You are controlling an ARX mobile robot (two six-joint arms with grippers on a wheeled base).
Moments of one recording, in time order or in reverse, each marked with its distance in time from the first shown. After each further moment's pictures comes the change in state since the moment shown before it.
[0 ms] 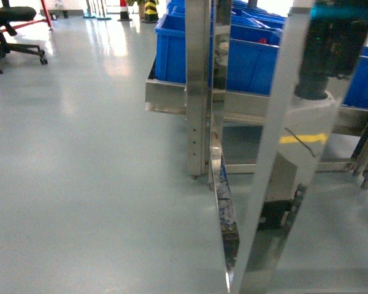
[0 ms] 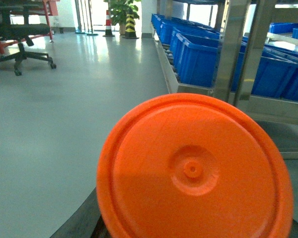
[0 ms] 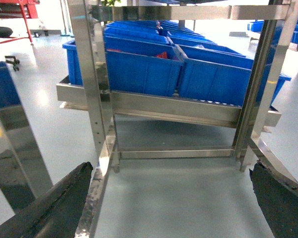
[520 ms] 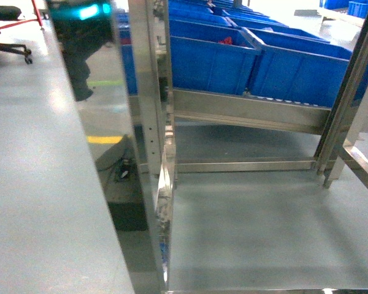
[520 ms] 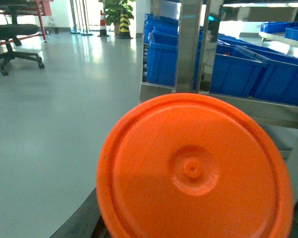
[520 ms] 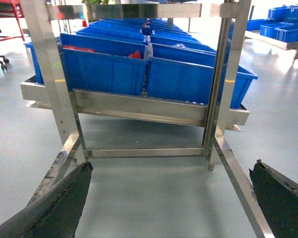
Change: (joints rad) left arm 0.000 0.000 0.000 0.002 0.000 0.000; right arm 0.000 0.000 0.000 -0.002 0.000 0.000
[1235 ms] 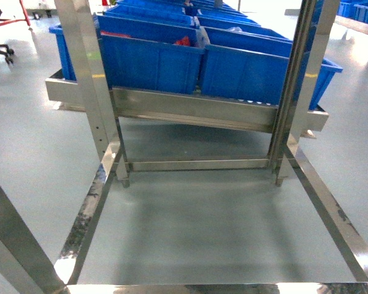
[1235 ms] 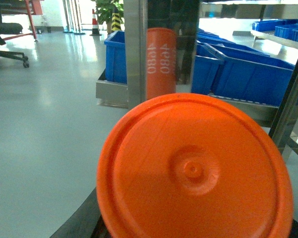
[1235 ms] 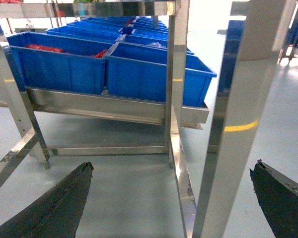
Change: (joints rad) left arm 0.000 0.000 0.000 -0.002 0.001 0.000; right arm 0.000 0.000 0.000 -0.002 0.000 0.000
